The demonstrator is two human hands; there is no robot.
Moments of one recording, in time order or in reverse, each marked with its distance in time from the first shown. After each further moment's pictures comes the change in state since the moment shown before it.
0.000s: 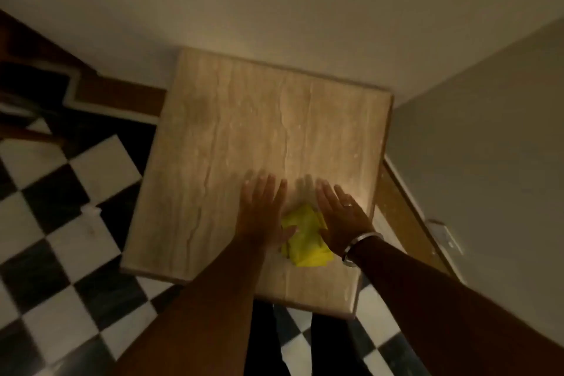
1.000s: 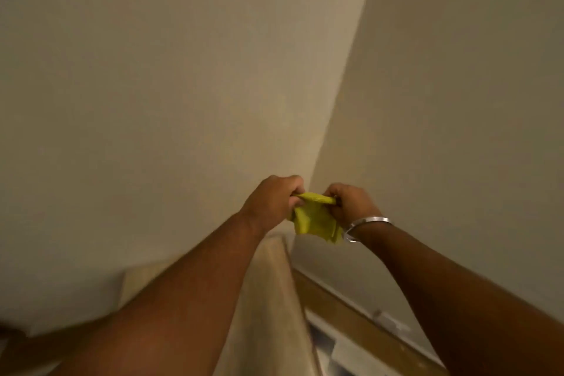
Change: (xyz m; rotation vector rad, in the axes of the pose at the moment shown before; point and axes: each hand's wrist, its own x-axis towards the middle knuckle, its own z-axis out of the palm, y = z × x) left_hand -0.024 0.209 -0.414 -0.367 0.366 0.743; right_hand -0.205 0.074 -0.360 0.581 0.732 0.468
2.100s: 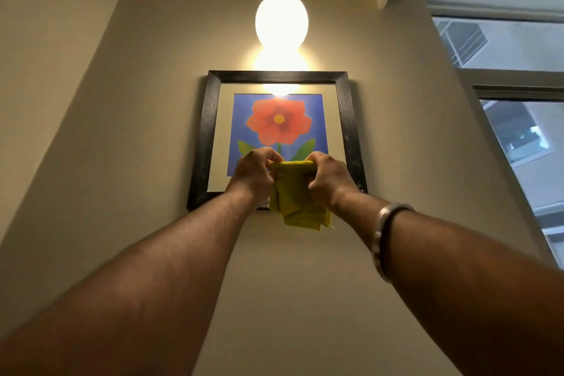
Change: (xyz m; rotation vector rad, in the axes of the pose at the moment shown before) left_hand 0.148 0.843 -0.189 -0.270 0.677 0.989; right_hand -0.290 -0.003 -0.796 -0.369 1.334 -0.228
